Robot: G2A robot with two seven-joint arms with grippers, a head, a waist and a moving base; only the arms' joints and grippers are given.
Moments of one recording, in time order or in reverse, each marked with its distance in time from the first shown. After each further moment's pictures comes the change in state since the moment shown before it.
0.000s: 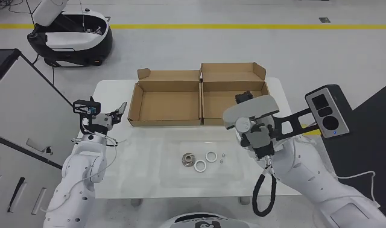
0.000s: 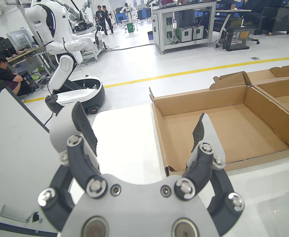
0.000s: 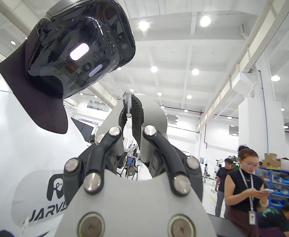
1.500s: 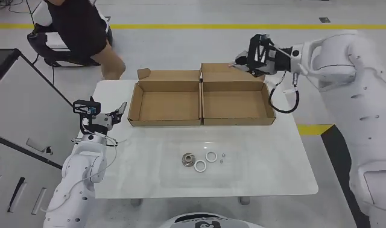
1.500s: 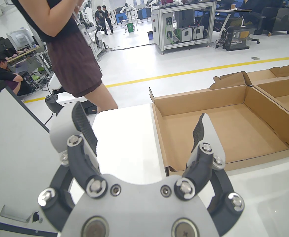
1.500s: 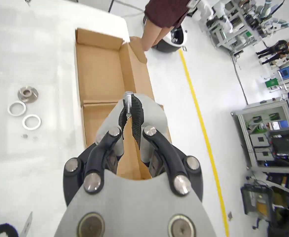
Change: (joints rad) left arm 0.000 0.000 0.000 0.000 0.000 0.000 0.000; right arm 0.335 0.193 0.274 0.485 -0.167 -0.156 1.451
